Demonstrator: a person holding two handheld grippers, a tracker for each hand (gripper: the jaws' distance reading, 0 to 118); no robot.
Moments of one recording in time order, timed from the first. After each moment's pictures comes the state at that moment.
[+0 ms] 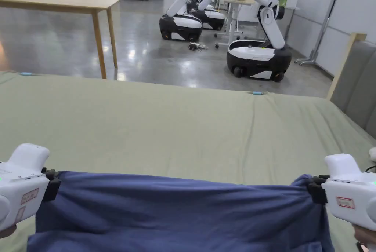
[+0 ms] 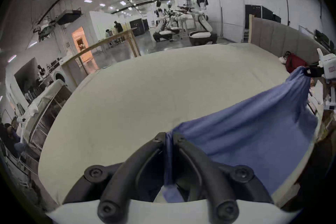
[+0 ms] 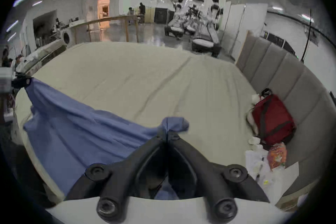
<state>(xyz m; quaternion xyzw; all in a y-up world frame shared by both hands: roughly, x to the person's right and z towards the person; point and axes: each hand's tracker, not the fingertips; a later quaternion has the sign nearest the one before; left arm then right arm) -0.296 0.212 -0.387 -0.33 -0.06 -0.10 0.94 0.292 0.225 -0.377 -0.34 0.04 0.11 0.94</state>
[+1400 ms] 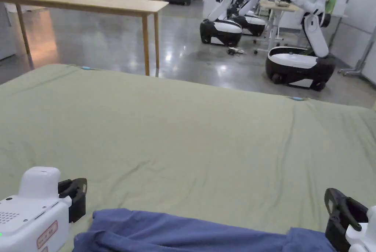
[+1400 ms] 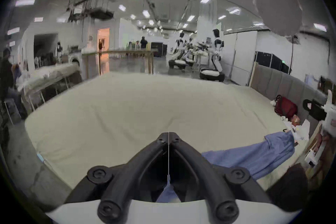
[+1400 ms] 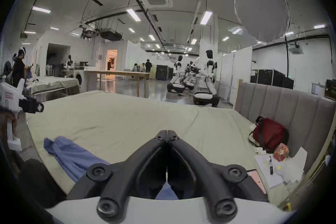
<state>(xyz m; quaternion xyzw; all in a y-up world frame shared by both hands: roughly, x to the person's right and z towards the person) -0.333 0.186 -0.228 -0.22 -0.01 0.07 0.97 0.156 0.220 -0.215 -0.08 0.04 0.06 0.99</state>
